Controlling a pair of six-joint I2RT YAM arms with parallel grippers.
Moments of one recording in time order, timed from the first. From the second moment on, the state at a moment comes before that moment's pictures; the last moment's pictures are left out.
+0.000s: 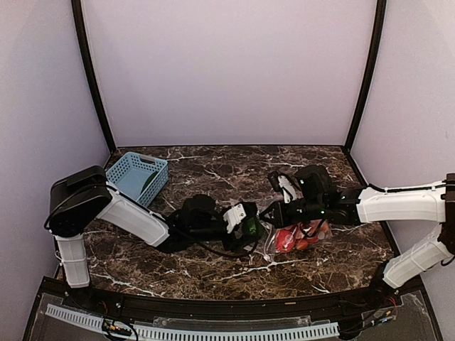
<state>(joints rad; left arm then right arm) -1.03 1.95 0.89 0.71 0.18 0.23 0.83 1.36 0.75 -0.05 -0.24 0.48</state>
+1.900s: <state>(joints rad) -0.14 1.72 0.95 0.12 -0.17 -0.42 0.84 1.40 0.76 -0.02 -0.26 0.47</state>
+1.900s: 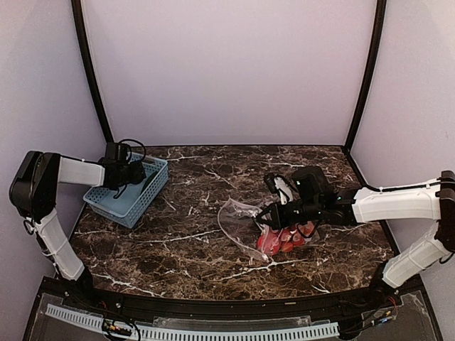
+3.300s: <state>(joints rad) -0.90 1.35 0.58 0.57 0.27 0.13 0.87 1.45 0.93 -0.03 -0.32 0.43</state>
